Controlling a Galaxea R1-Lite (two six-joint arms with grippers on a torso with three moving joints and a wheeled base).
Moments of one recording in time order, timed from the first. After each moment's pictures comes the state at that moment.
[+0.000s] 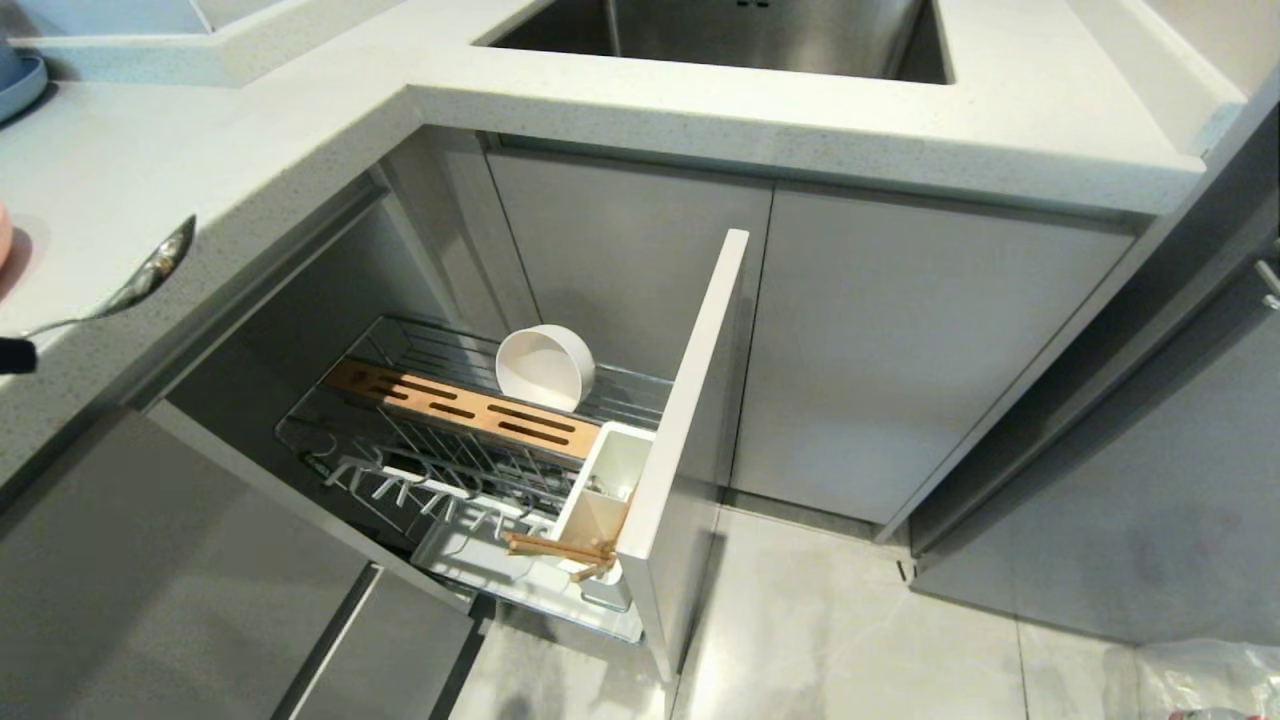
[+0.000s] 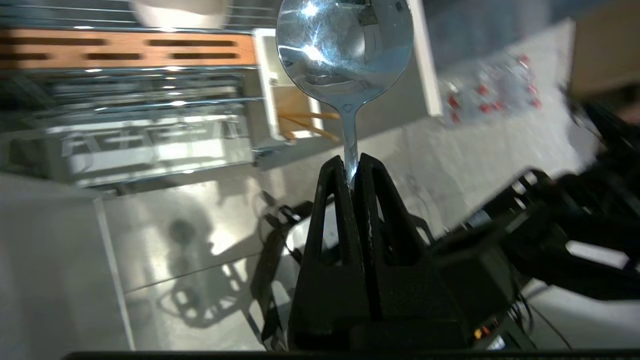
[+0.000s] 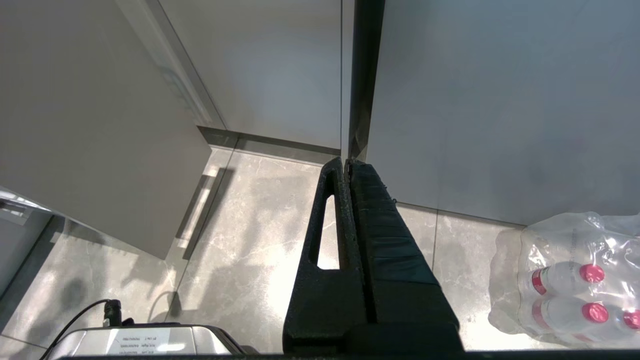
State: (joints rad) left arm 0.32 1.20 -1.76 1.32 -0.89 0.44; right arm 0.00 0.00 0.00 0.00 -0.02 0.05
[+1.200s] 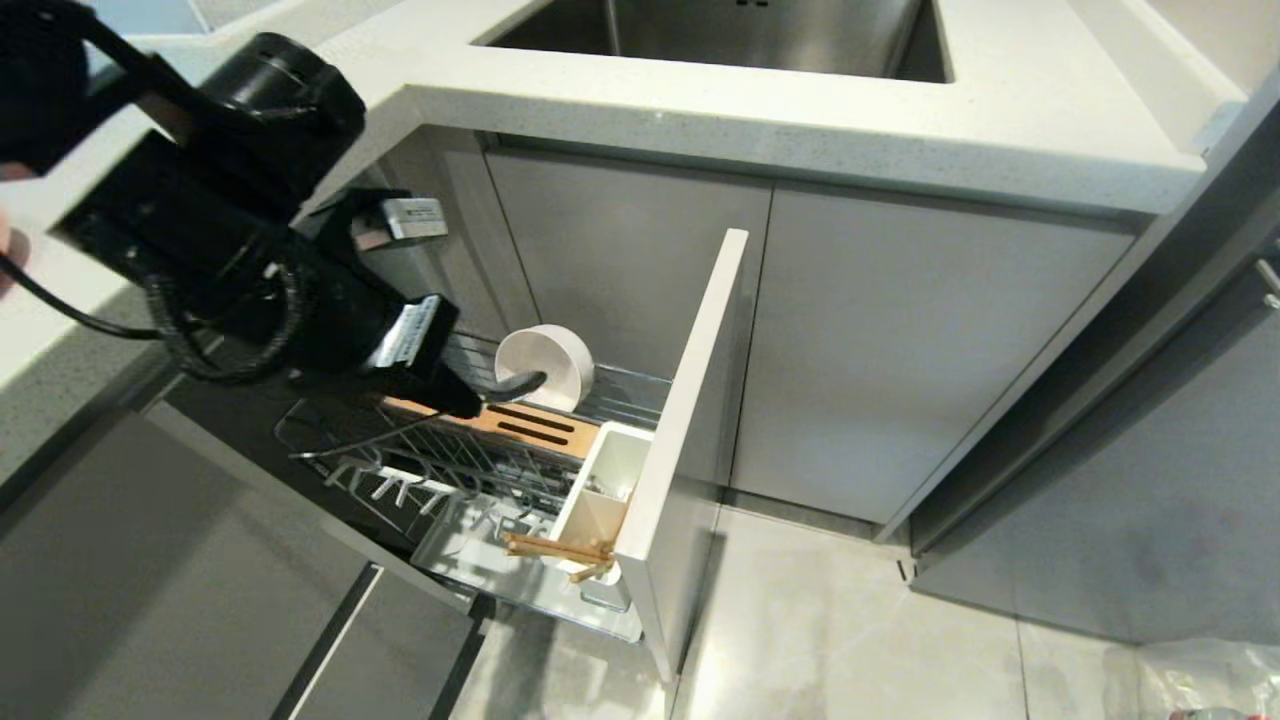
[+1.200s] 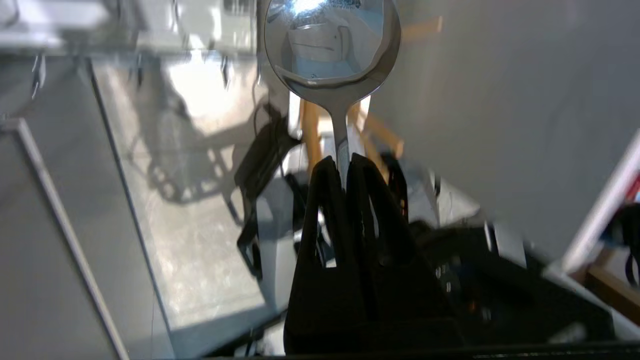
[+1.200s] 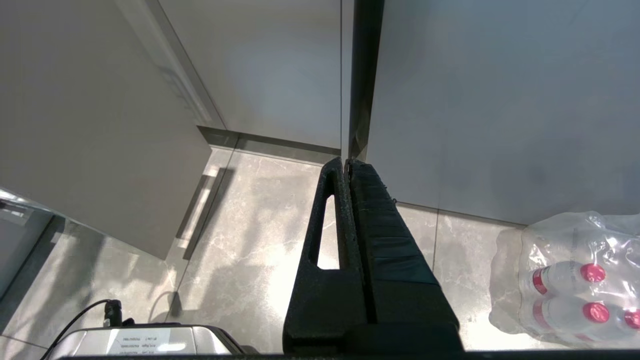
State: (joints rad) left arm -0.40 1.76 -1.96 1.15 -0.16 -0.16; right arm 0.00 0.00 0.00 0.00 -0.02 0.05
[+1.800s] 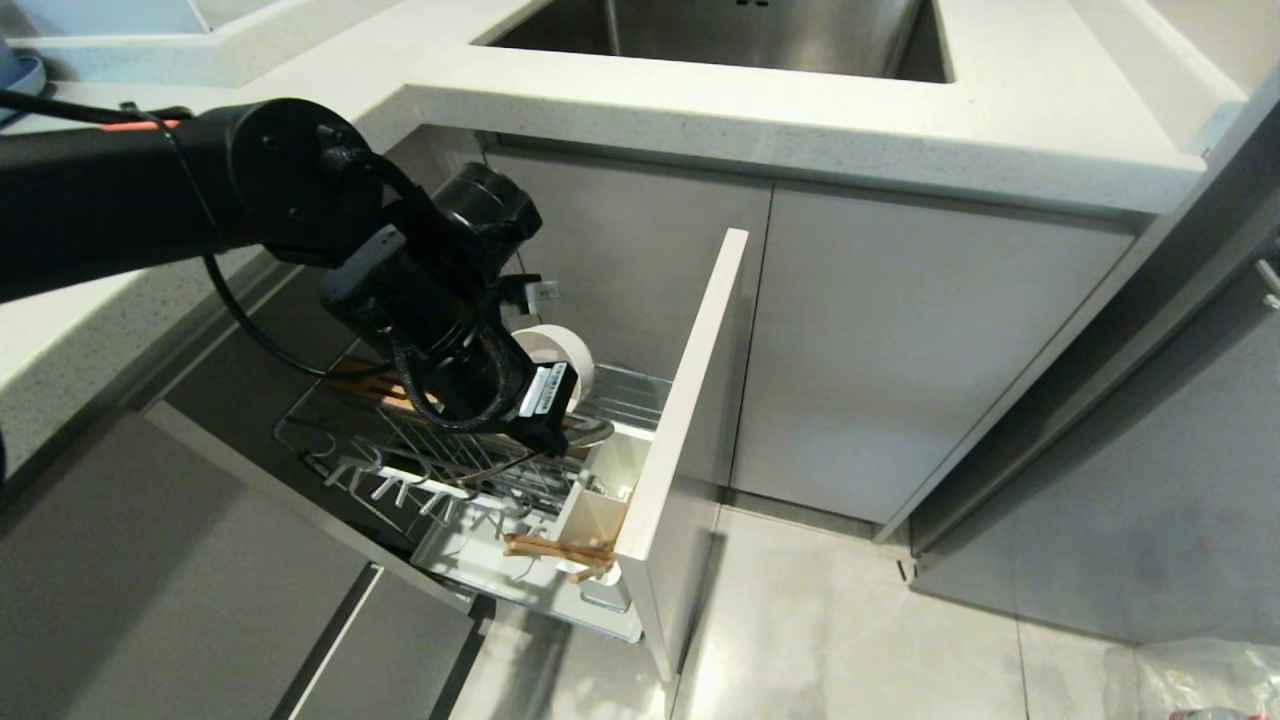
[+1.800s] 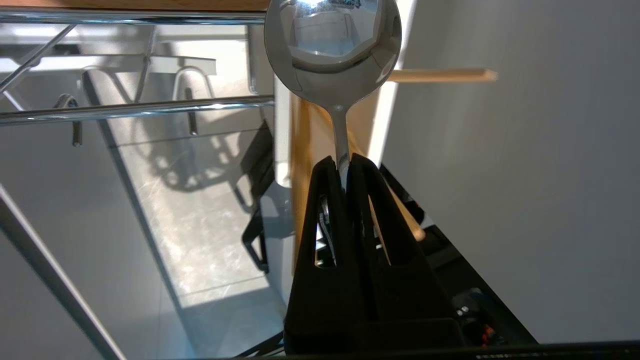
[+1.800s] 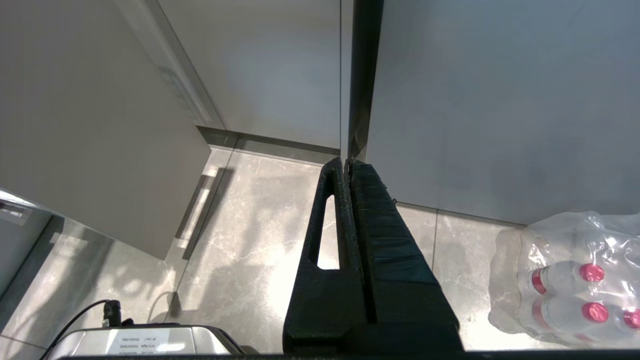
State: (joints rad) left arm -0.49 1.97 -1.97 1.08 -0.08 -0.20; right arm 0.00 0.00 0.00 0.00 -0.02 0.05
